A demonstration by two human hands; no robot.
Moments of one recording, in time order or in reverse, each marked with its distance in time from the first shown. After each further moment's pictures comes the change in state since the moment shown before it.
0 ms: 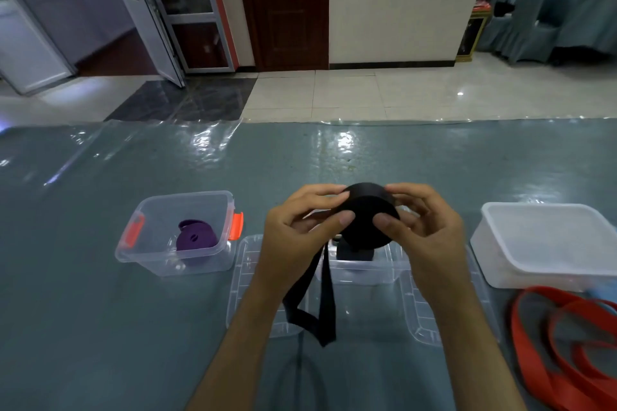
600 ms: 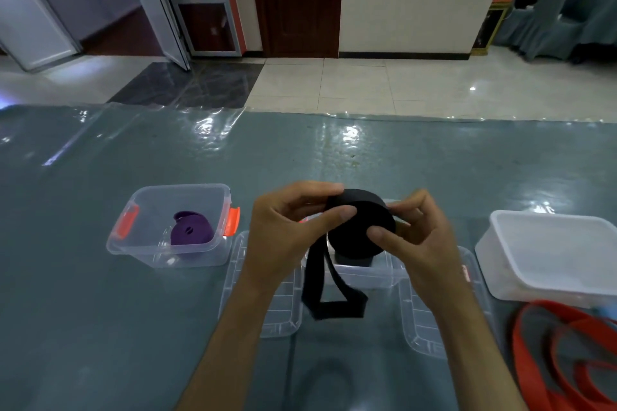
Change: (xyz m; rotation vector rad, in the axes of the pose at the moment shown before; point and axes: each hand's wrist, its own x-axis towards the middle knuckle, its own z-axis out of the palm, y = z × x) left_hand 0.023 -0.007 -0.004 0.047 0.065 -0.064; right_hand 0.023 0.024 -0.014 0.007 -0.098 0.151
